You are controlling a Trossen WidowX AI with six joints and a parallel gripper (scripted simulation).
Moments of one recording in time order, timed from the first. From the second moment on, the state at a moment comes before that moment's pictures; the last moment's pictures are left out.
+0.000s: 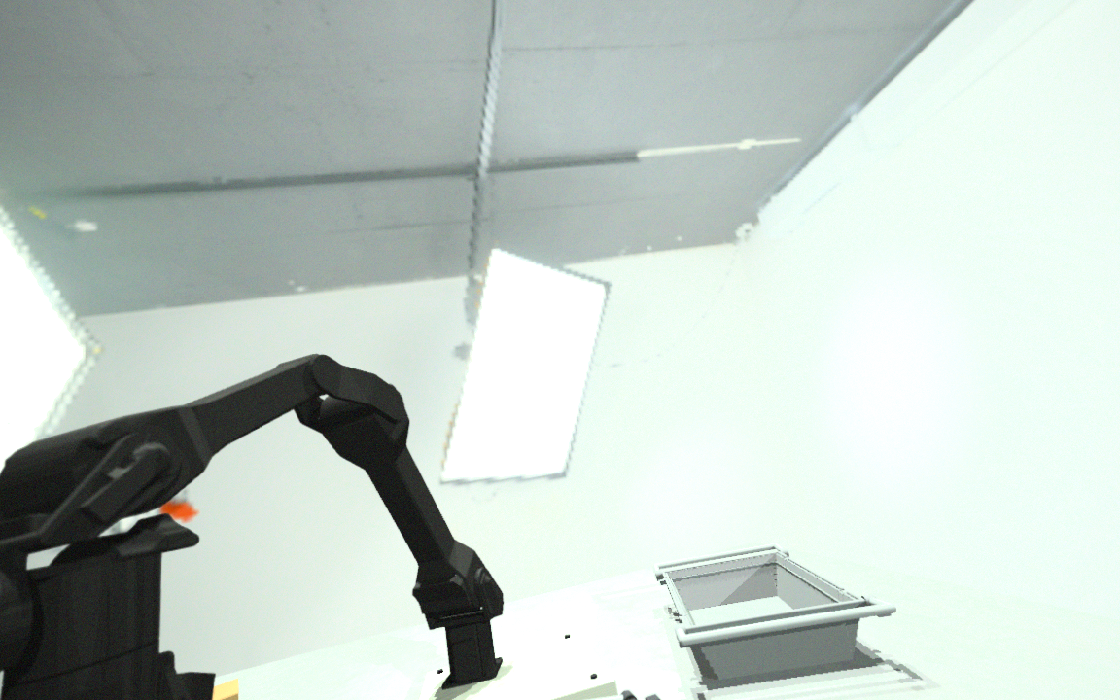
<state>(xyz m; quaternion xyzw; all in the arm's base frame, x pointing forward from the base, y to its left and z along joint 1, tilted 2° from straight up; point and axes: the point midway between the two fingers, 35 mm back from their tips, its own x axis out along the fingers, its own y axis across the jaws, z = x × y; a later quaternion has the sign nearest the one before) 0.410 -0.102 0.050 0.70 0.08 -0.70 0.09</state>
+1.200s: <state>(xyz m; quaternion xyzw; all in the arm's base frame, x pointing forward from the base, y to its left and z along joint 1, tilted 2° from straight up) 0.393 -0.027 0.062 0.70 0.08 -0.70 0.08</state>
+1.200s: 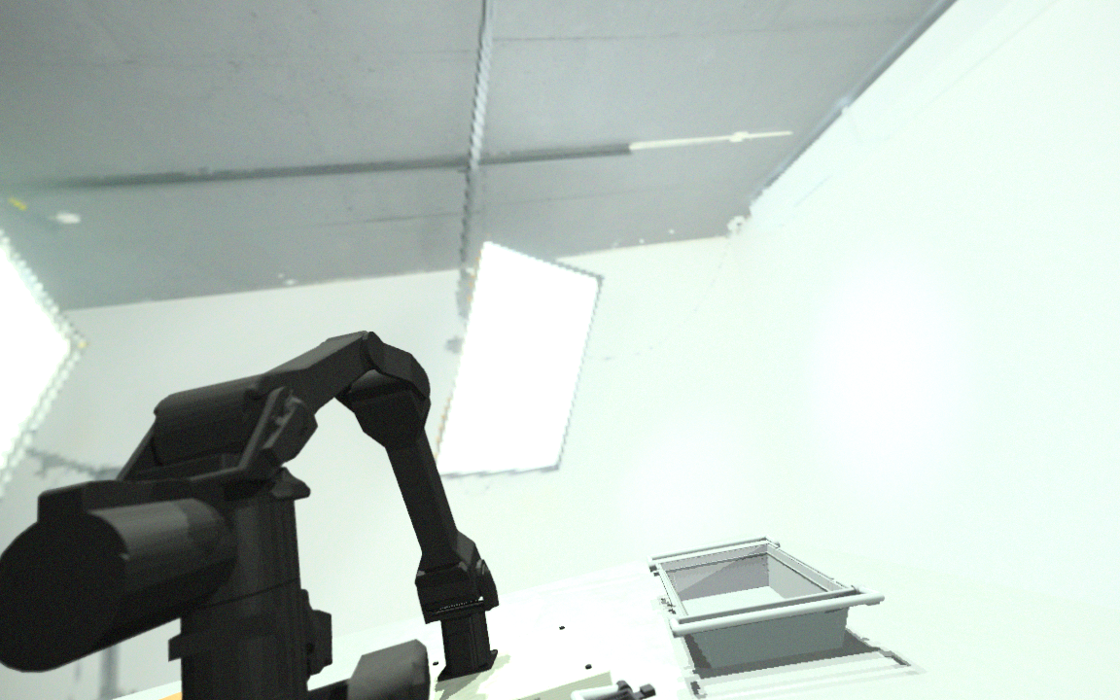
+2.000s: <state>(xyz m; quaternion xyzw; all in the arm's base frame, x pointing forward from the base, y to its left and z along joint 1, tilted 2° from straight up) 0.396 -0.031 0.099 0.70 0.08 -0.70 0.08</state>
